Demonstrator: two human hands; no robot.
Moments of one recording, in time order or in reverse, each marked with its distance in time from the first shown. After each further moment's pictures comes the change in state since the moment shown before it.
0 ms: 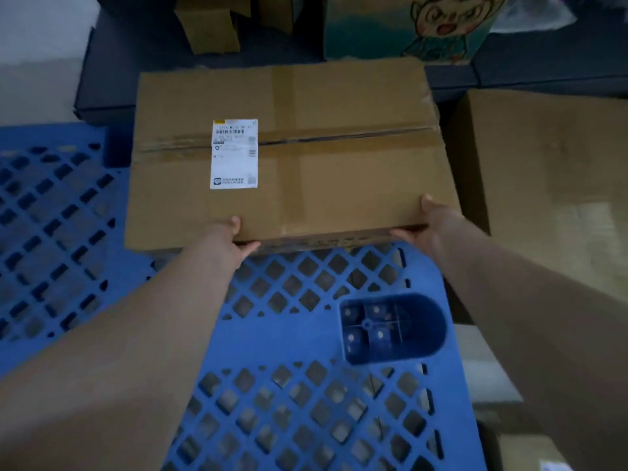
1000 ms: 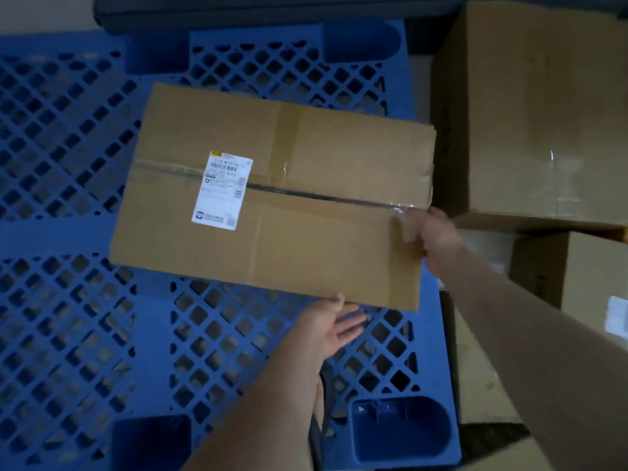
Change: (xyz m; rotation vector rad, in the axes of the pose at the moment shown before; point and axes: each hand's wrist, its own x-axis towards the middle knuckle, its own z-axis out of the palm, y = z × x) left_hand -0.157 -0.266 -0.145 0.349 -0.234 -0.432; right_hand -0.088 0.120 -0.183 -0.566 -0.158 -0.317
